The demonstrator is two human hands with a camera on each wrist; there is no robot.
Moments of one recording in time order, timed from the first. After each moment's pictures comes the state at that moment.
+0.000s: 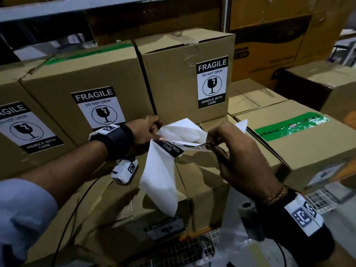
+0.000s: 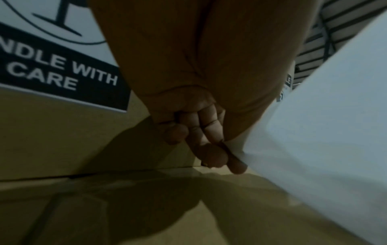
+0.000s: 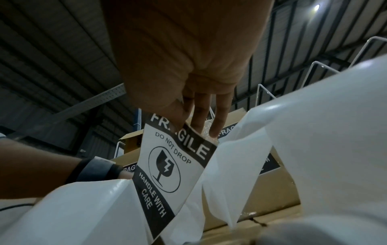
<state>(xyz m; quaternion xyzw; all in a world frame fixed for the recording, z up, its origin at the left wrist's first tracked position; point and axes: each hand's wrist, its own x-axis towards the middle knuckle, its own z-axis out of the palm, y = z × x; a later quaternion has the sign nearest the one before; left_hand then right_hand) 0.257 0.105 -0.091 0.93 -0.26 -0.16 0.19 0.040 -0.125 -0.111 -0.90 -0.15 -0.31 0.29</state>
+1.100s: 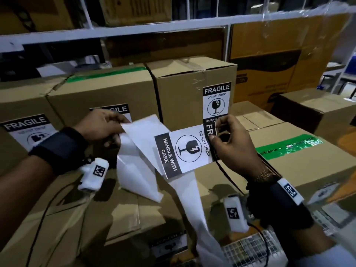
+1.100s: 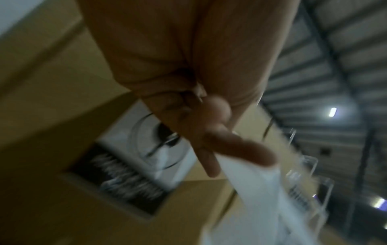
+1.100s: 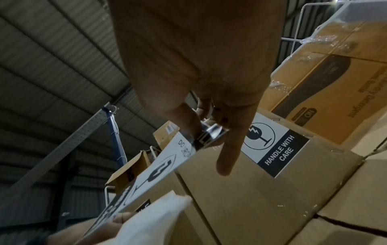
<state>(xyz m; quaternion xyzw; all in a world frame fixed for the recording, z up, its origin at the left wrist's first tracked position) 0.233 0.209 -0.013 0.90 -0.14 -0.03 0.41 0.088 -0.117 -0.079 -0.81 -0.01 -0.27 0.52</state>
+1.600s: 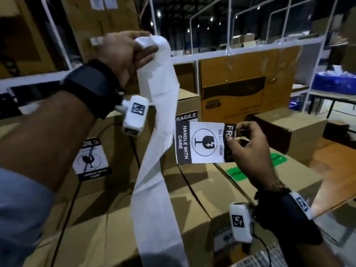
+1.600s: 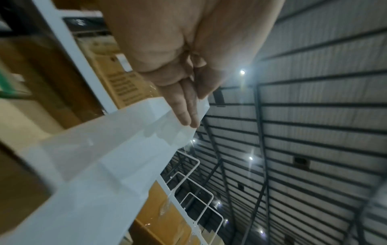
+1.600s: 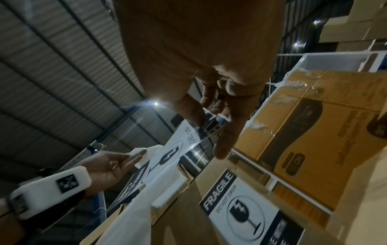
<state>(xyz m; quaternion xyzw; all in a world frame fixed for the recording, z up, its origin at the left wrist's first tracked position) 0.201 0.001 0.174 0.64 -0.26 0.07 0.72 0.055 -0.223 -0.047 -0.73 0.07 -0.41 0.55</state>
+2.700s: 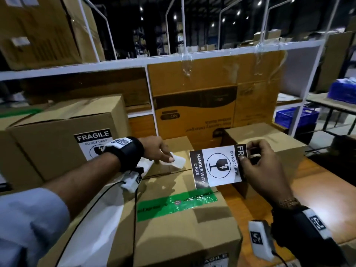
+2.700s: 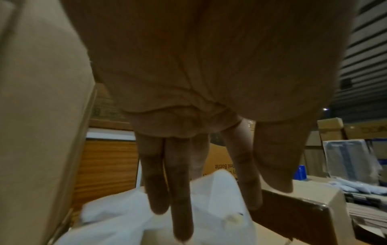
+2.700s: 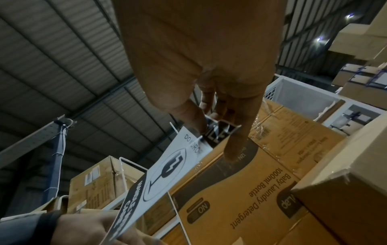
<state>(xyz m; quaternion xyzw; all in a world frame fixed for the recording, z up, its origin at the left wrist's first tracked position) 0.270 -0.300 -0.018 0.94 -0.29 -0.17 0.03 0.076 -0.576 -0.072 -0.82 0.09 -0.30 0.48</state>
